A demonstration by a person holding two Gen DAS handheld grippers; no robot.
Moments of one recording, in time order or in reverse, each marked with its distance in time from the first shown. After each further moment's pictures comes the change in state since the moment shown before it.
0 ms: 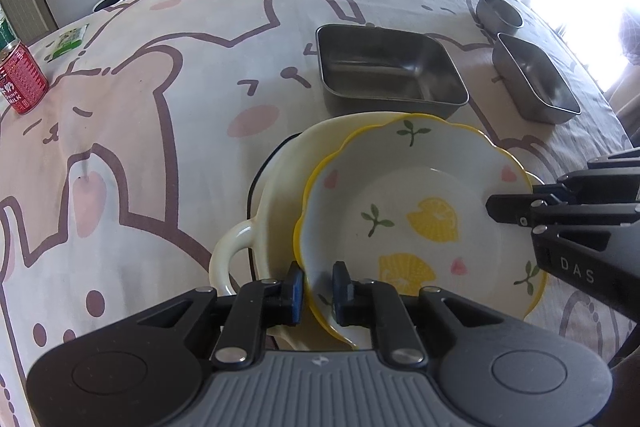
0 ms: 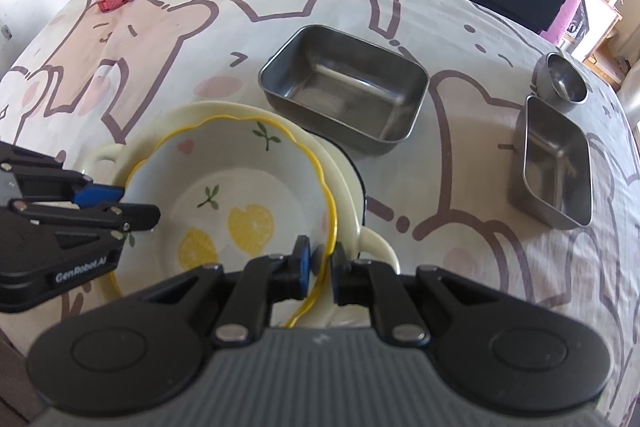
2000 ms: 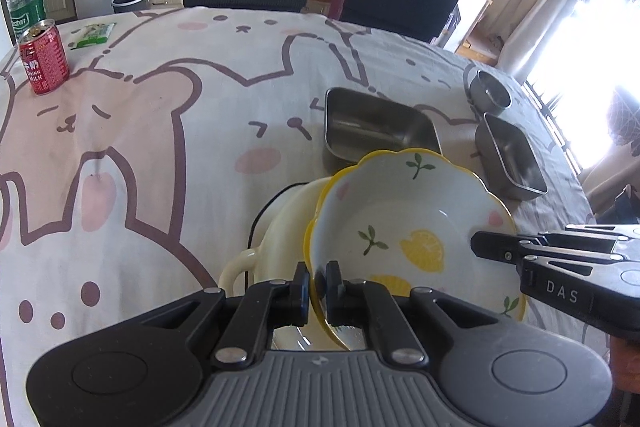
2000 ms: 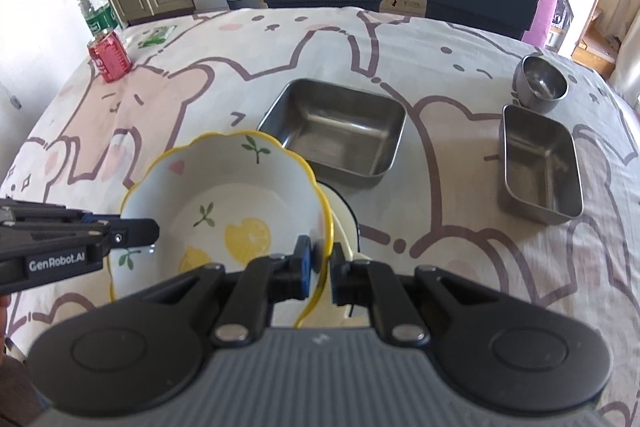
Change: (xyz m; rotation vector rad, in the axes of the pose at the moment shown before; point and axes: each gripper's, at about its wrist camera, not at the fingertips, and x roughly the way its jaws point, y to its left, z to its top) left arm -0.034 0.019 0.001 -0.165 -0.121 -0.097; right arm -0.033 -0.013 -0.005 0.135 -0.121 0.059
